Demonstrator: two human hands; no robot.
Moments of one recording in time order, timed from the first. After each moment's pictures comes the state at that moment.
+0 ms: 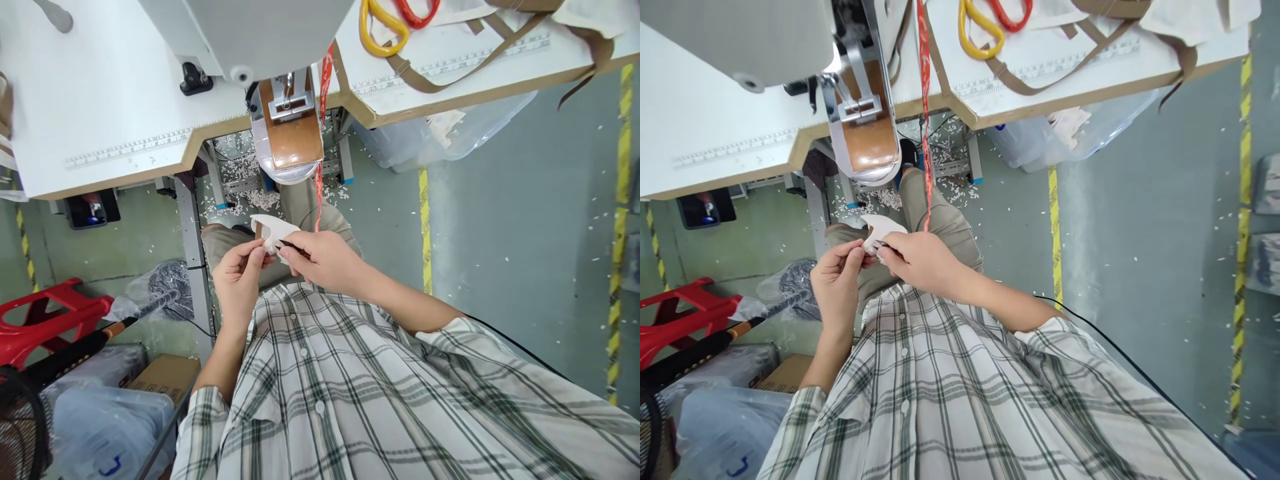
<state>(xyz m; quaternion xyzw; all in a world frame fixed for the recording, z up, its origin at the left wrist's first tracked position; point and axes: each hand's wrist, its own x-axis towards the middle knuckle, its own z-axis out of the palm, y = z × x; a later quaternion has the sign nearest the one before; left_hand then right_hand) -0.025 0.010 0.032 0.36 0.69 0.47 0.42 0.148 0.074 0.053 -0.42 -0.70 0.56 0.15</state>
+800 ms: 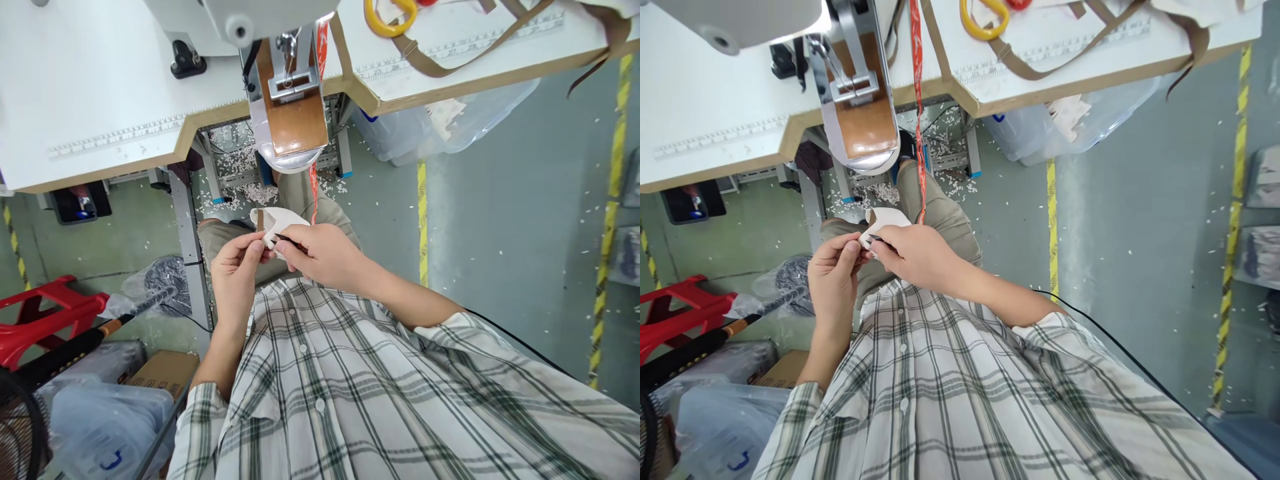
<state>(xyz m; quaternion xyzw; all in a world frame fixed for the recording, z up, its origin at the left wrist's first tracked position) -0.027 0.014 0.029 0.32 0.65 0.48 0.49 0.141 0.075 0.058 -0.45 -0.72 0.51 0.11</state>
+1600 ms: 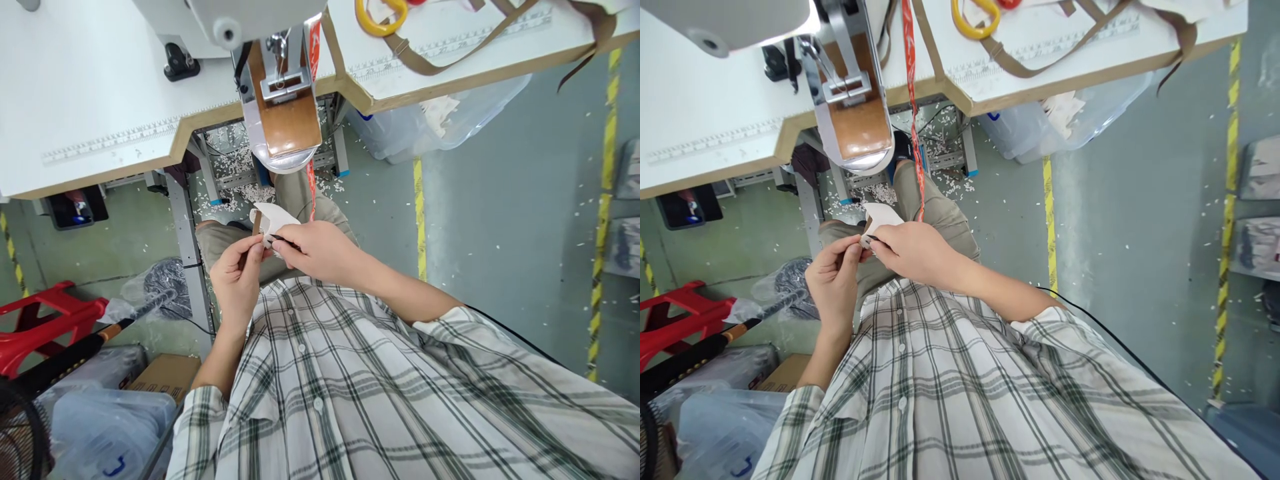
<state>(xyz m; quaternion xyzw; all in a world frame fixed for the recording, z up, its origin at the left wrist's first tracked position) -0.024 0.010 0.032 0.43 0.69 0.45 0.37 0.140 0.081 0.052 -0.44 -0.76 0.48 0.07</state>
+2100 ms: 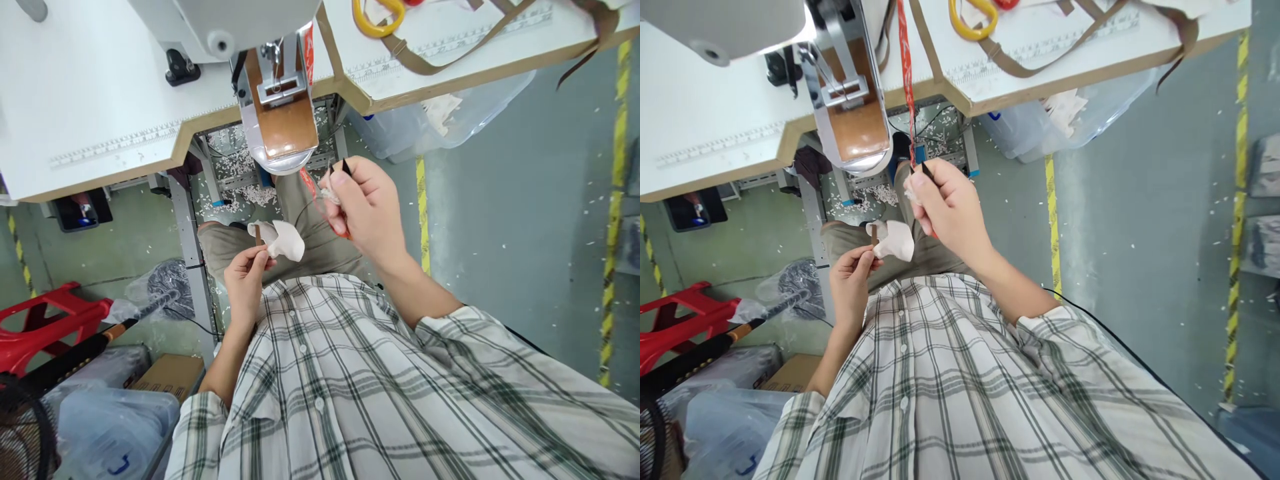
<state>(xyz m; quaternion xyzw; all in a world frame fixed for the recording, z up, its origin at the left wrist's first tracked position) -0.021 -0.004 0.003 0.30 0.68 0.45 0.49 0.166 0.092 0.045 -0.52 -0.55 0.52 0.40</state>
